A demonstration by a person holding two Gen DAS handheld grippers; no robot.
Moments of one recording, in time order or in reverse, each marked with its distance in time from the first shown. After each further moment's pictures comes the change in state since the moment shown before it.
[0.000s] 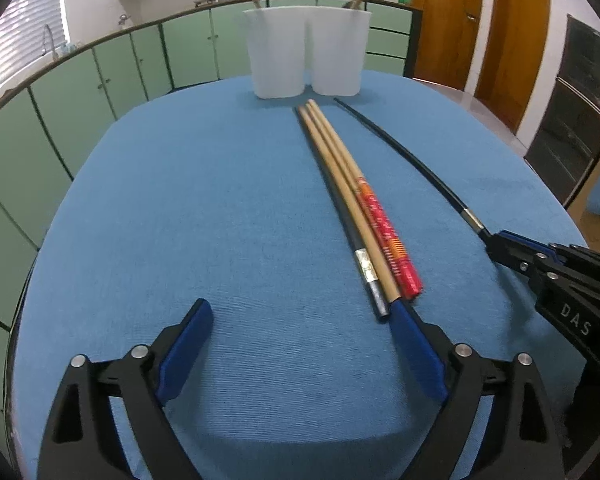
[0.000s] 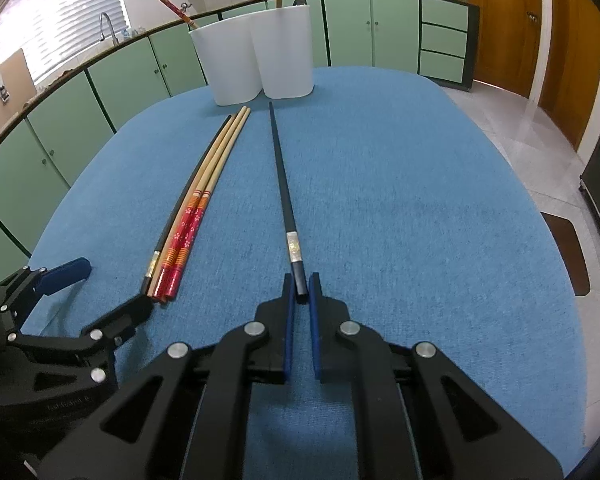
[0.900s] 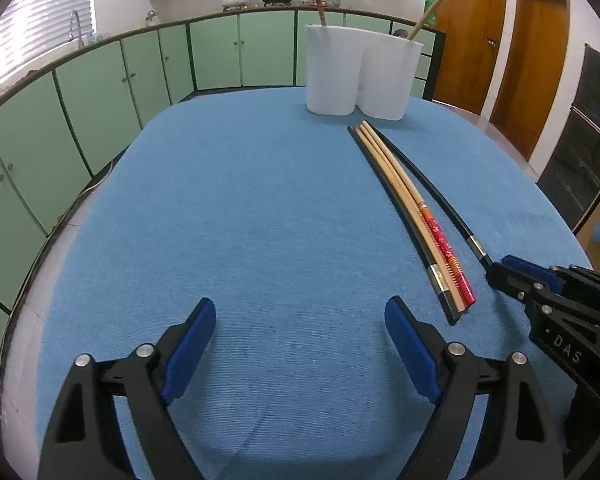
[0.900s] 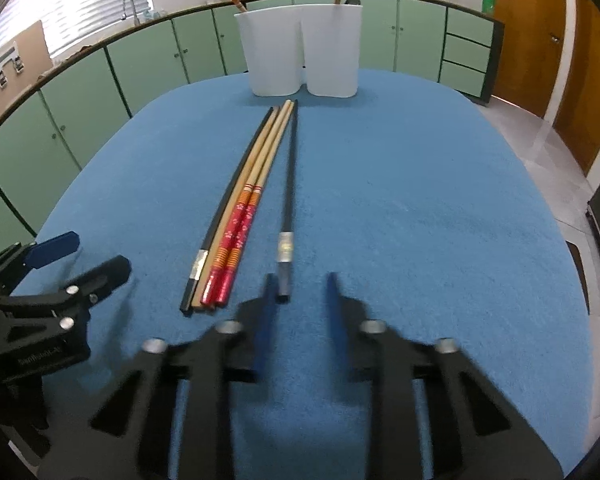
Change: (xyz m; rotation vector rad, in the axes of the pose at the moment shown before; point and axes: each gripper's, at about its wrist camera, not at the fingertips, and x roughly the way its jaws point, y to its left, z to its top) left arm -0.007 0.044 0.003 -0.068 -0.048 0.013; right arm 0.009 0.043 0.005 -0.103 0.015 0.018
